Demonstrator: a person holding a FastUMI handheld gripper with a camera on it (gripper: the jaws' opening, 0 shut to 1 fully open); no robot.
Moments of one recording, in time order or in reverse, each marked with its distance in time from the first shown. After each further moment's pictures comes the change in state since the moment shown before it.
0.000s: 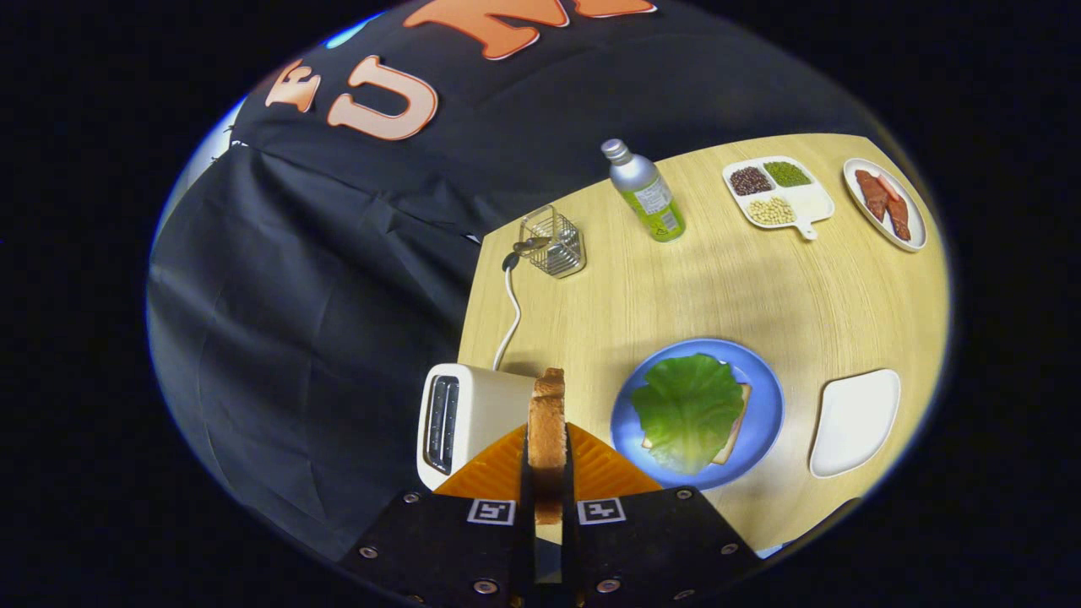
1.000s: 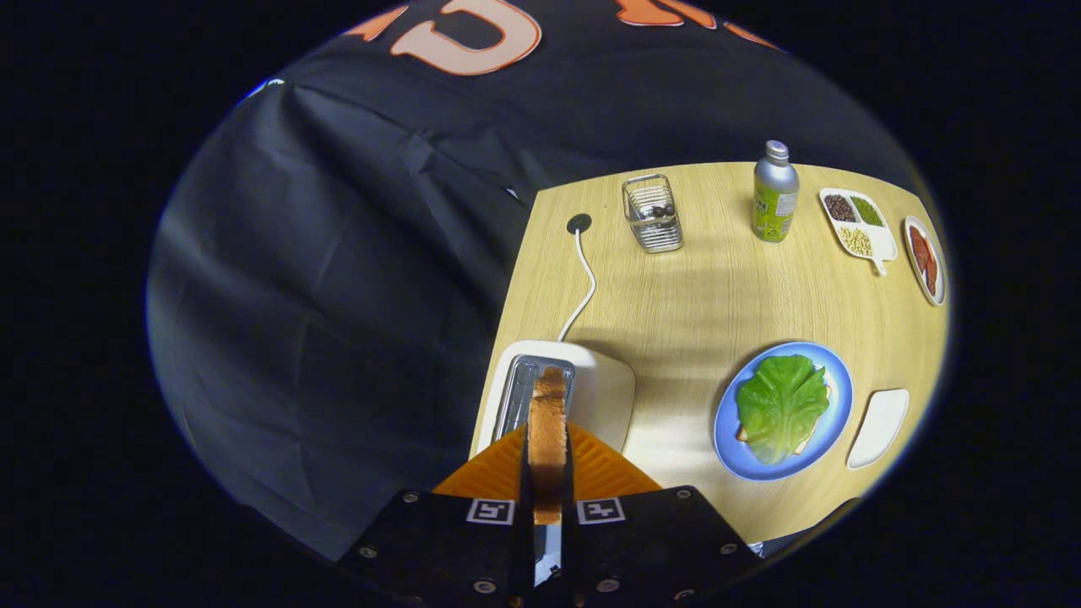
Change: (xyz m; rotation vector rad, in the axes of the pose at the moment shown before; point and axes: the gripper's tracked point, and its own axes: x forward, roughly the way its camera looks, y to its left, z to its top) arm 0.040 0.151 -0.021 -0.135 0.105 -0.008
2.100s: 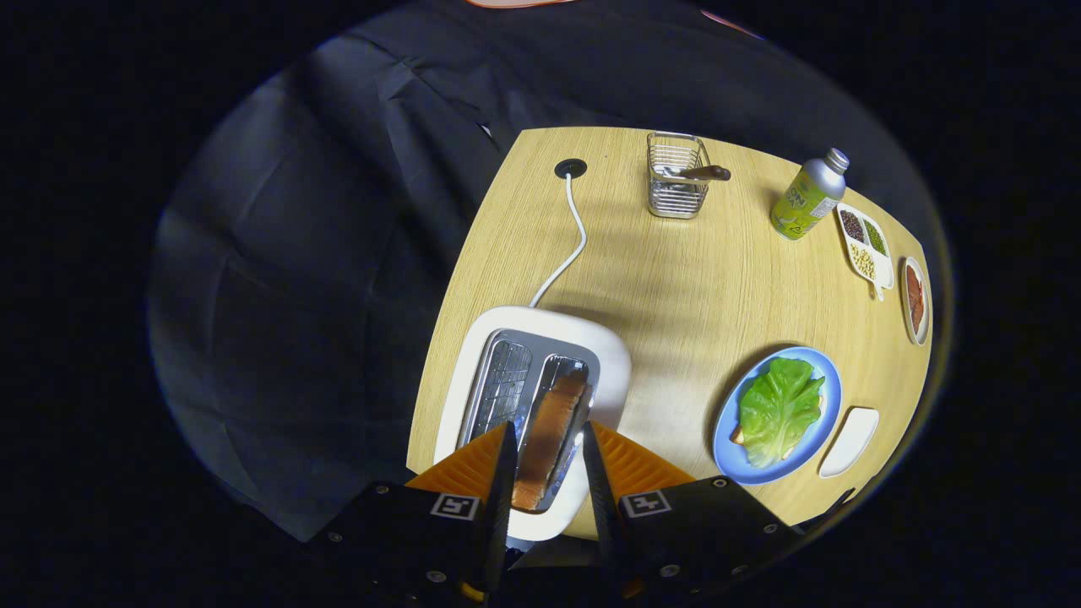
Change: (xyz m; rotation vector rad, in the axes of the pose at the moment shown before) arm 0.098 0.010 -0.033 -0.148 0.218 -0.286
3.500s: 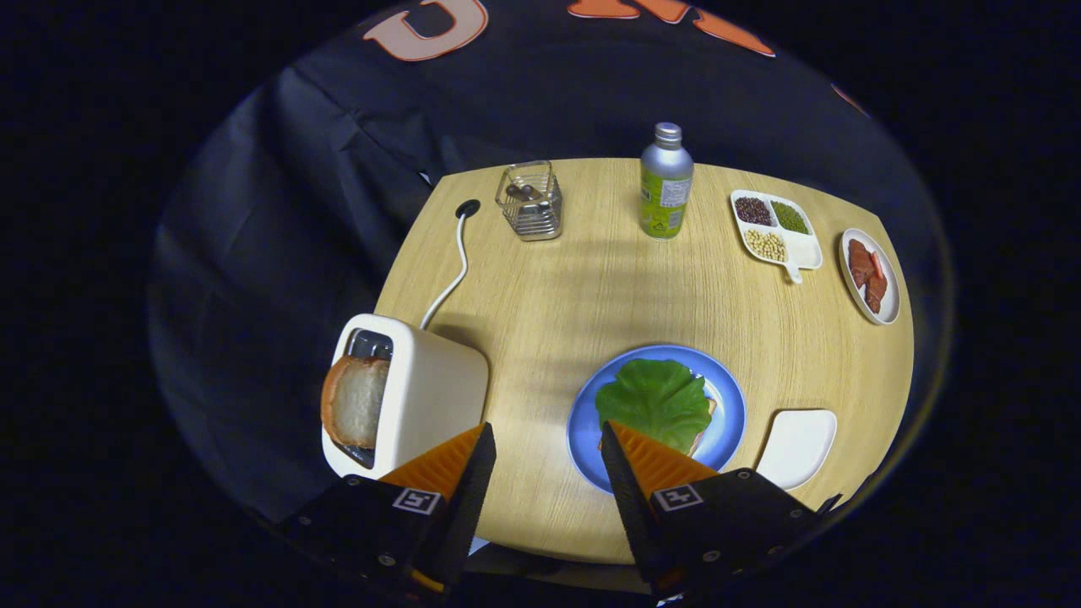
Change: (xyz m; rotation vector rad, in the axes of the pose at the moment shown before) arm -0.055 -0.150 -0.016 0.053 -0.174 -0.047
